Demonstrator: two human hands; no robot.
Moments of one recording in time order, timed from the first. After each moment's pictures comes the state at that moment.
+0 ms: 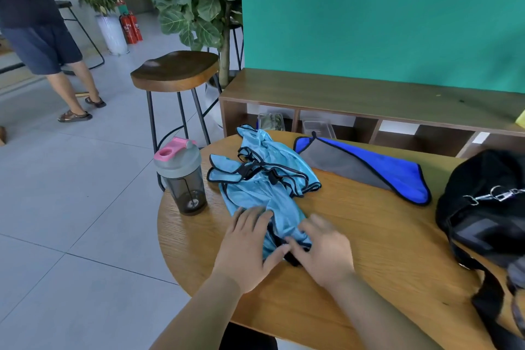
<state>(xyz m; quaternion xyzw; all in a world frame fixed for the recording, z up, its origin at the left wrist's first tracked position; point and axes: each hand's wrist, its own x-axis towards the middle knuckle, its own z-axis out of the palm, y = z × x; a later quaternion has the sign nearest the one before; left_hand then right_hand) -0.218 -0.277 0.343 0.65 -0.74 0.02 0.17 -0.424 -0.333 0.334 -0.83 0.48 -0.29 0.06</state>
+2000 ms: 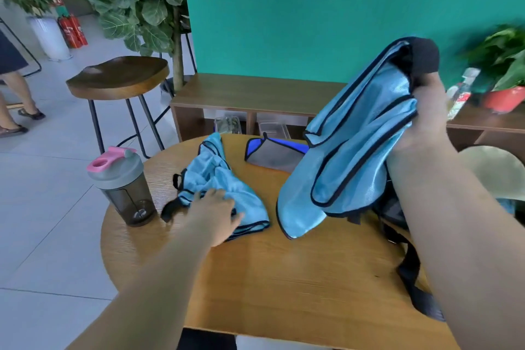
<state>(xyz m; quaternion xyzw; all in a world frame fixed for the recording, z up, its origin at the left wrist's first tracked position) -0.245 -0.357 0.393 0.67 -0.74 0.01 -0.09 -0.550 -0.378 0.628 -0.35 0.24 -0.67 0.61</state>
